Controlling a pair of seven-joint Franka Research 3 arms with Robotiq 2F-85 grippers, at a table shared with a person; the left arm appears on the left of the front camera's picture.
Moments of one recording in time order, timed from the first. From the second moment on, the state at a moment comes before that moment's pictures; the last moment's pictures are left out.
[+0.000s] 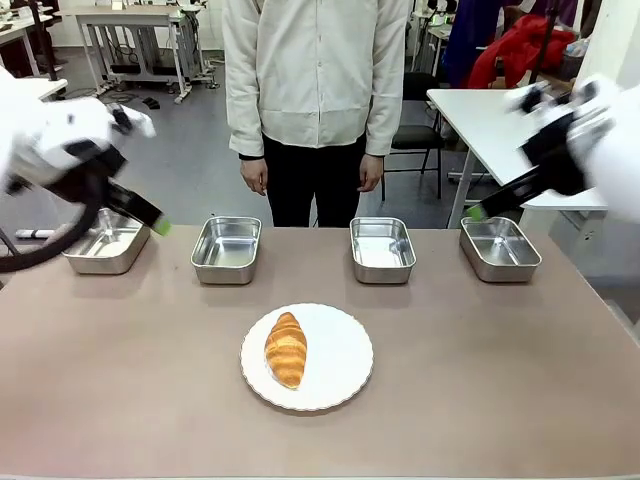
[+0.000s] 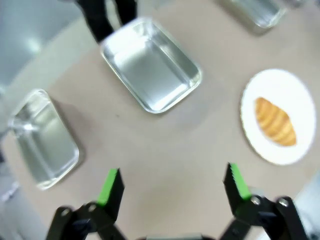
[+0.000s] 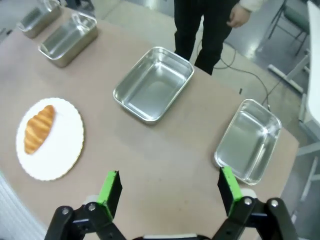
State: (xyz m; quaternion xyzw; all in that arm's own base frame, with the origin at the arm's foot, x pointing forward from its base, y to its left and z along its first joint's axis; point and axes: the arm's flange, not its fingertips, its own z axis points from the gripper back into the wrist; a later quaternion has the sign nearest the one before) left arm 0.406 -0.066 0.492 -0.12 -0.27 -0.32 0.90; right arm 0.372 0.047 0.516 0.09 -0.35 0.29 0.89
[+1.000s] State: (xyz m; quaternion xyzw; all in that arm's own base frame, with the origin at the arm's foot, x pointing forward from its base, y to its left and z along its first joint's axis) left arm 0.421 0.071 0.511 -0.18 -0.25 -0.44 0.84; right arm 0.362 -0.048 0.535 0.12 -0.36 0.30 0.87
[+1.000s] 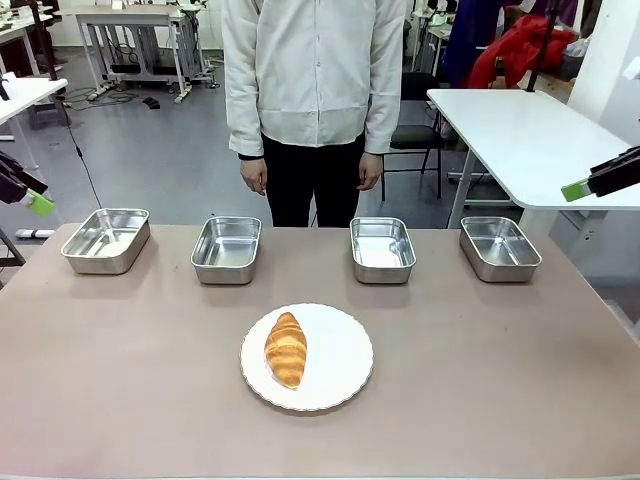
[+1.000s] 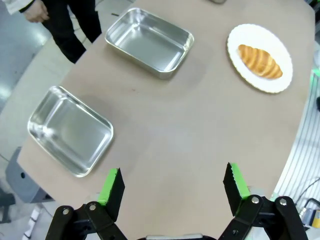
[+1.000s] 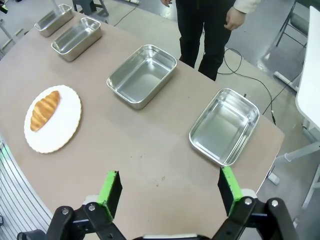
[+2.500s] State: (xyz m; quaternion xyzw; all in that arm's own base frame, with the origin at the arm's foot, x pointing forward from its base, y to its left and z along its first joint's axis) left arm 0.429 0.188 0.543 -0.29 -0.39 -0.42 0.77; right arm 0.397 -0.170 0.550 0.19 -0.39 0.33 0.84
